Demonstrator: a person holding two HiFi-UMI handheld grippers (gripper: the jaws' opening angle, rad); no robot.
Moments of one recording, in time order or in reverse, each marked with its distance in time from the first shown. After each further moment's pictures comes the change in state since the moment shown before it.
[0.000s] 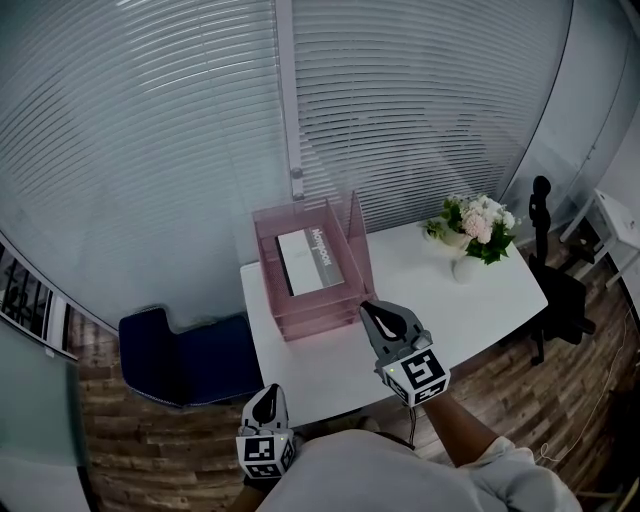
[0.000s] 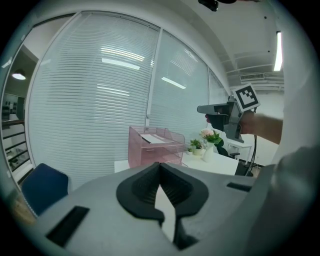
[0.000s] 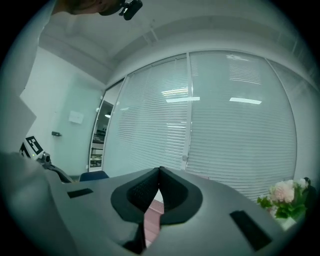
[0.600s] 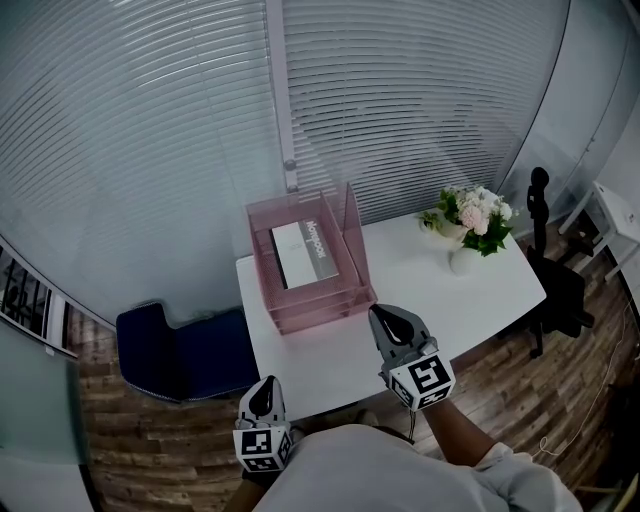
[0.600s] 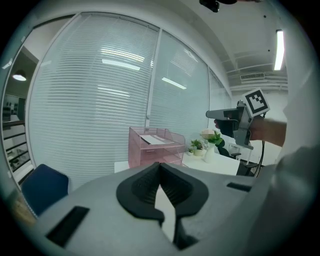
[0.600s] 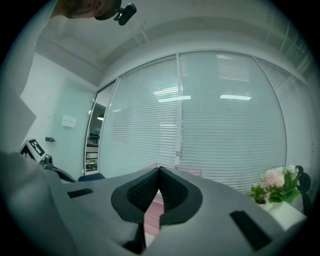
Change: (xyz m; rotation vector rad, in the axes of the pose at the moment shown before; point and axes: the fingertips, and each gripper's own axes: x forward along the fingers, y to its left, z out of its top) left arm 0.006 -0.004 0.003 -0.014 -0.003 0.005; right arm -0.029 -0.012 -0.018 0.074 0.003 -0.068
